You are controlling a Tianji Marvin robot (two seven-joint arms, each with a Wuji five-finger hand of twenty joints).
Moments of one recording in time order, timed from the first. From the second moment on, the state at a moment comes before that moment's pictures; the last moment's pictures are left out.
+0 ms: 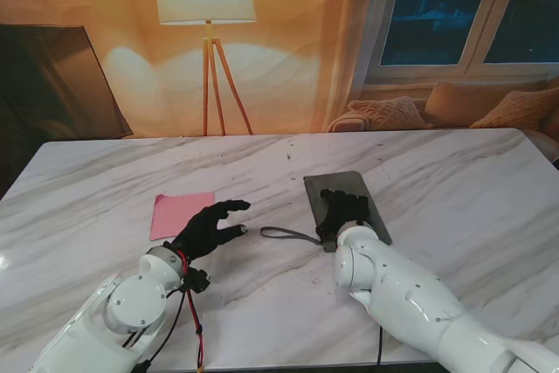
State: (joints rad) left arm 1.53 -1.14 -1.15 -1.57 0.24 -0.05 -0.01; right arm -1.02 -1.26 0.62 -0.94 -0.58 0.45 -0.24; left_hand 0.68 -0.37 0.73 -0.03 0.45 0.10 0.29 0.42 0.37 0.16 0.27 0.44 0.21 0.28 0.28 0.57 0.00 0.29 0.28 0.93; right_hand 0.33 -0.73 1.06 -0.13 0.12 -0.08 0.19 0.69 0.22 -0.04 0.28 0.29 0.20 -0.05 0.34 0.27 -0.01 -0.04 0.45 0.72
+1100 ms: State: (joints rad) left arm 1.53 -1.14 -1.15 -1.57 0.22 -0.04 -0.01; right arm -0.95 -1.30 0.56 -0.86 -0.54 0.48 -0.26; left_hand 0.68 -0.37 0.73 -0.03 0.45 0.10 0.29 0.42 0.39 0.16 0.27 0.44 0.21 0.30 0.28 0.57 0.00 0.29 0.28 0.93; right_hand 0.61 -0.86 1.23 -0.23 0.12 -0.14 0.40 0.62 0.22 0.09 0.68 0.35 0.54 0.06 0.39 0.36 0.60 0.08 1.38 0.59
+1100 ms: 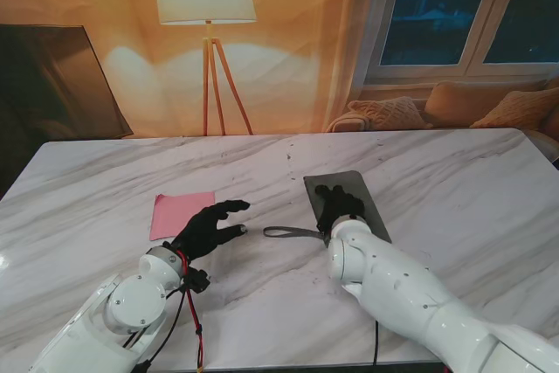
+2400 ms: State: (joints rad) left arm 1.53 -1.14 -1.15 -1.57 0.22 -0.04 0.00; right arm -1.12 -1.24 0.76 -1.11 -0.58 0.47 -0.28; left_hand 0.68 -0.37 0.73 -0.03 0.46 0.10 0.29 0.42 0.40 0.16 0.27 0.44 0.21 0.31 0.29 0.57 0.02 0.30 0.28 0.95; right_hand 0.78 -0.91 1.24 -0.26 0.89 -0.07 0.81 0.36 1.08 0.03 0.76 0.53 1.06 0.04 1.07 0.41 0.91 0.09 1.51 0.67
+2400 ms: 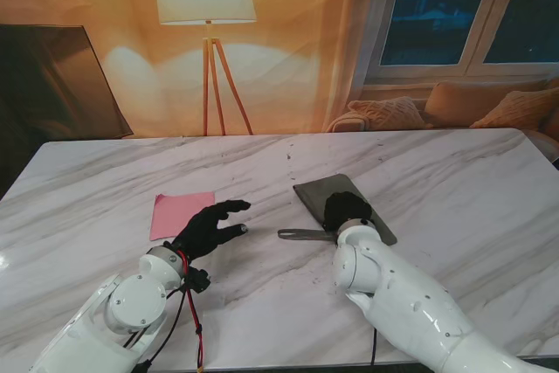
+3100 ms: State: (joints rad) left arm 1.53 -1.14 -1.17 -1.60 0.28 -0.05 0.01; right arm -1.29 -1.19 0.92 -1.47 -0.44 0.39 -0.11; left_hand 0.69 -0.36 0.74 -0.03 0.46 0.11 0.30 0.42 0.40 0.19 0.28 0.44 0.21 0.27 0.24 0.50 -0.02 0.21 0.21 0.82; right_hand 0.79 -0.90 1.25 -0.26 0.90 -0.05 0.81 0.36 1.08 0.05 0.74 0.55 1.06 0.05 1.07 0.43 0.91 0.10 1.53 0.68
